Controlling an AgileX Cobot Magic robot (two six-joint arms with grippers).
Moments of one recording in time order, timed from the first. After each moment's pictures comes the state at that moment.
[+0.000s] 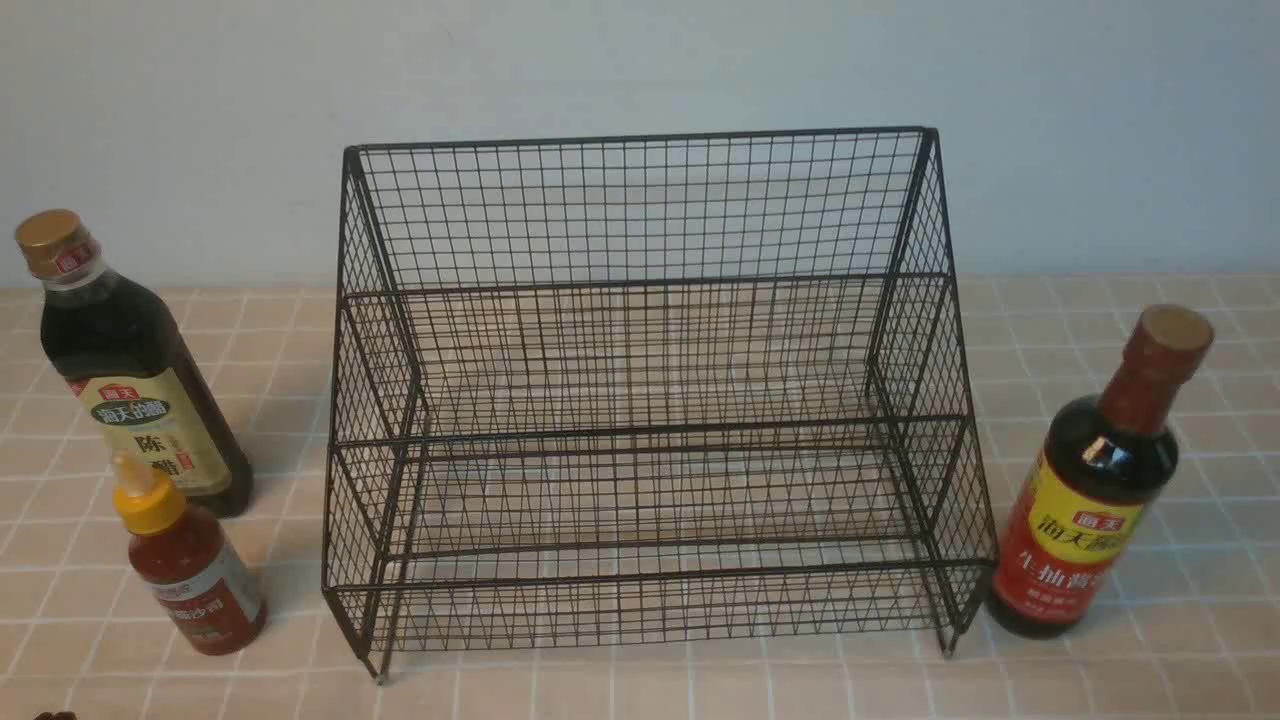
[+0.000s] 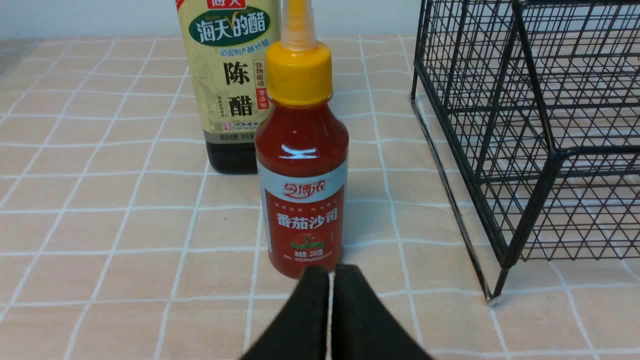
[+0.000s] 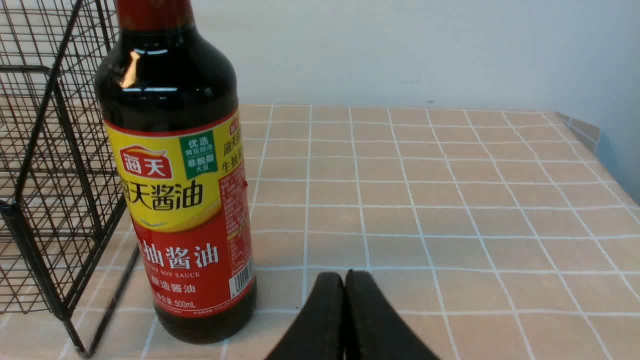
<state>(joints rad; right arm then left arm) 0.00 -0.02 0.02 -0.09 0.39 0.09 -0.02 -0.01 0.03 -0.01 0.38 -0.02</state>
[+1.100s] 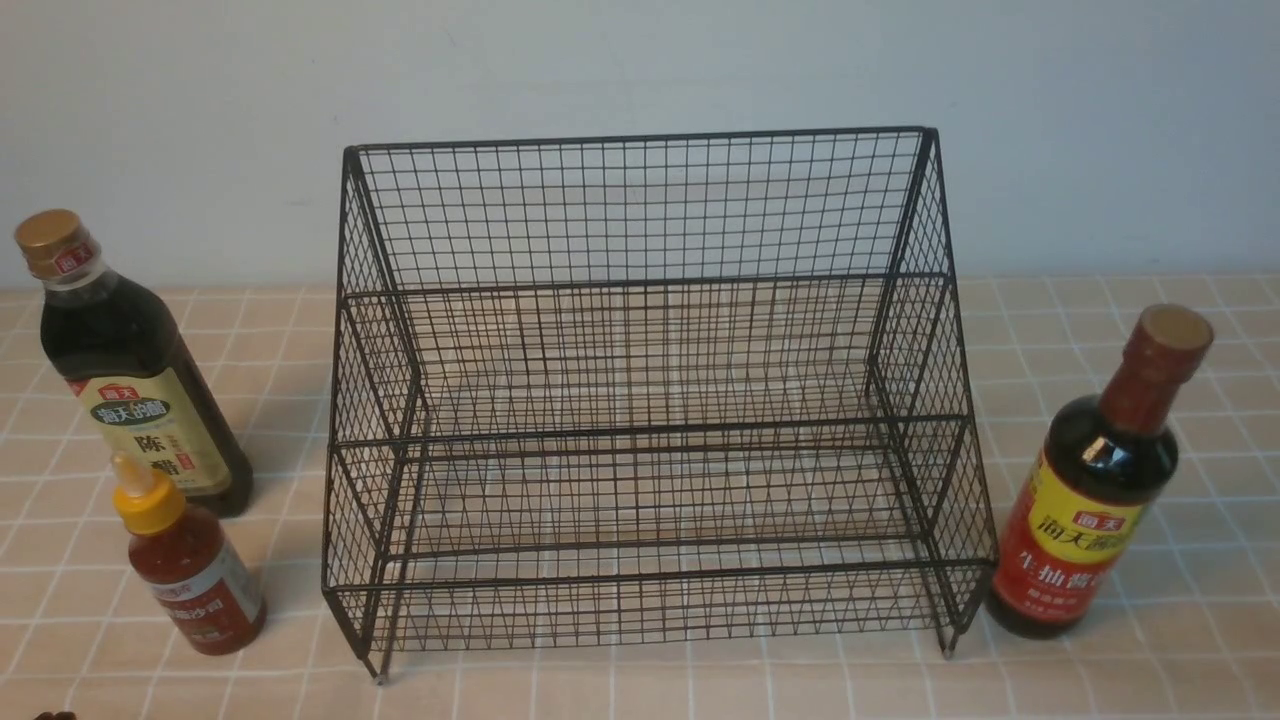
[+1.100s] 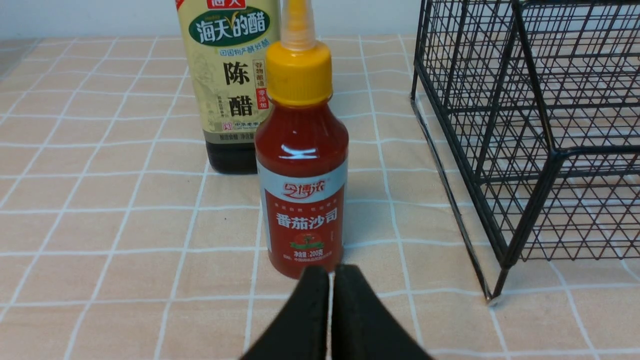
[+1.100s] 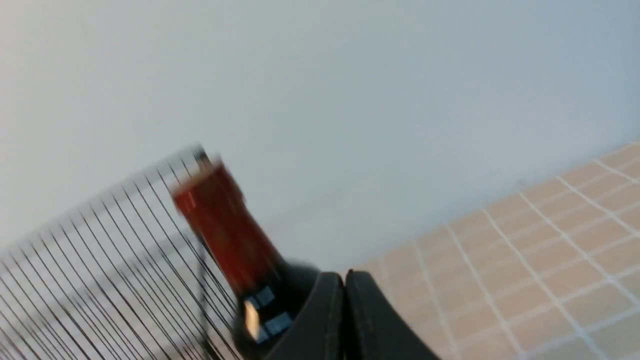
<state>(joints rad) 0.00 -0.02 0.03 0.31 0.07 0.26 -0.02 -0.01 0.03 -0.01 0.38 -0.02</state>
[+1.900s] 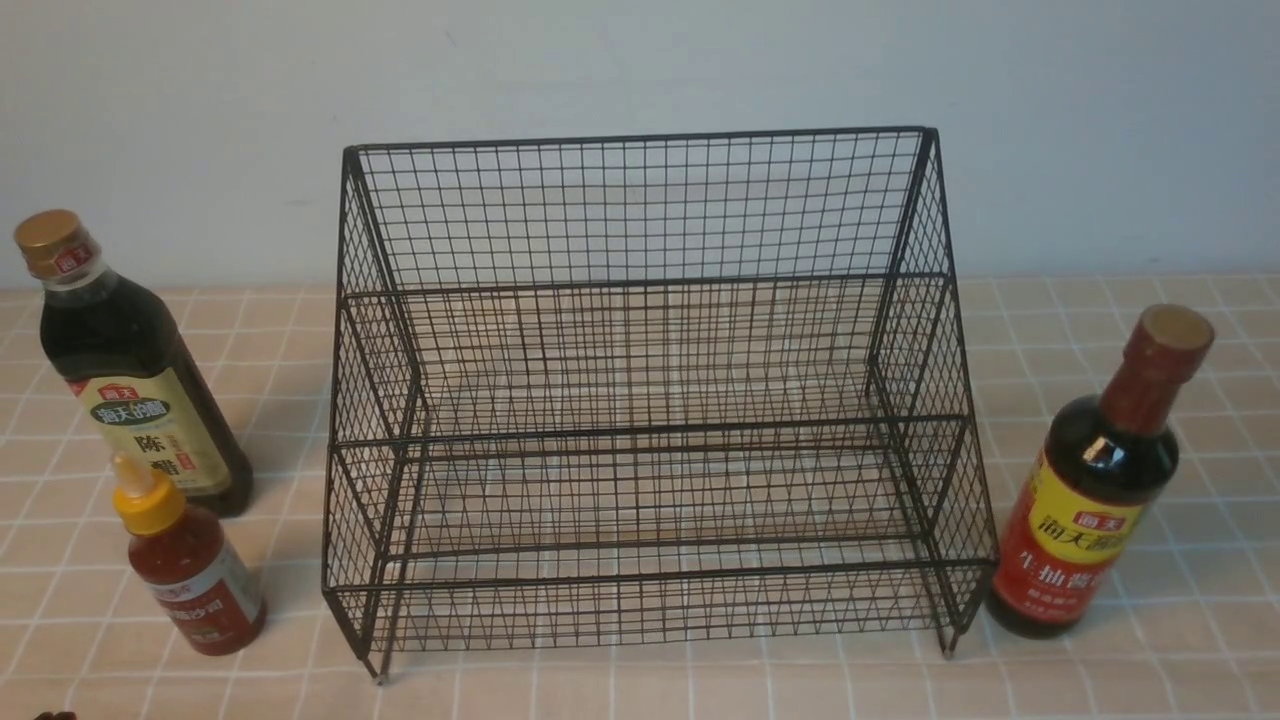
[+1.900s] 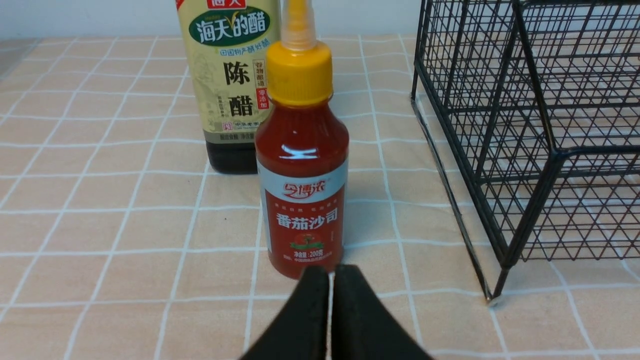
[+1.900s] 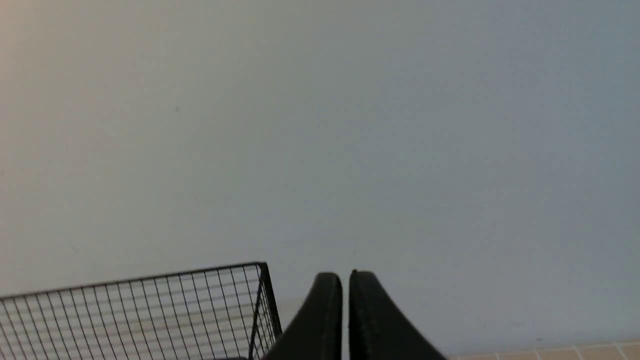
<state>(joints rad) 0.09 0.42 -0.48 -0.05 0.16 0.25 -0.02 -0.01 0.03 -0.01 0.38 -0.02</state>
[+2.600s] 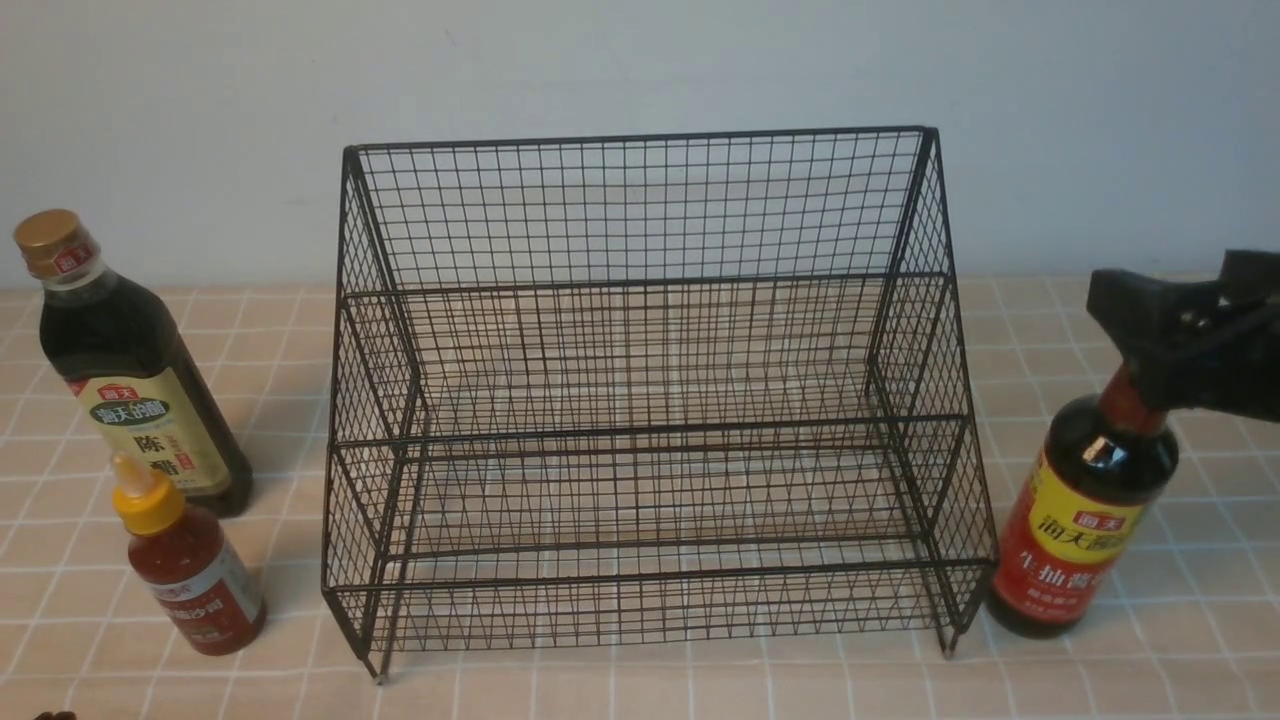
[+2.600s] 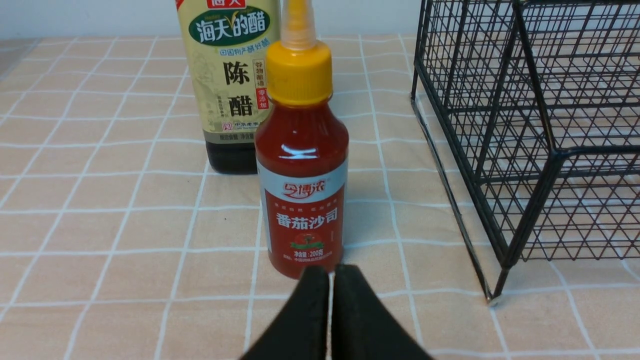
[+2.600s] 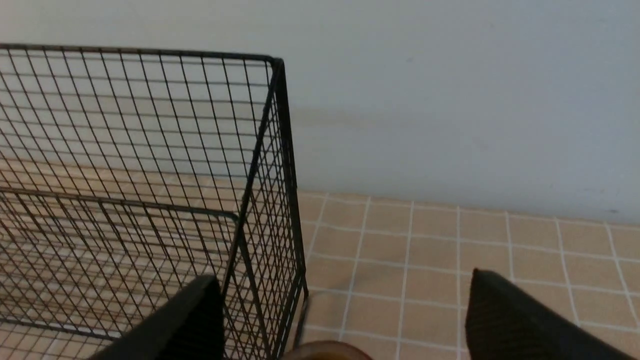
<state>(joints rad) 0.21 1.05 -0.63 -0.18 0.10 0.25 -0.02 -0.01 0.03 -0.01 0.38 -0.02</state>
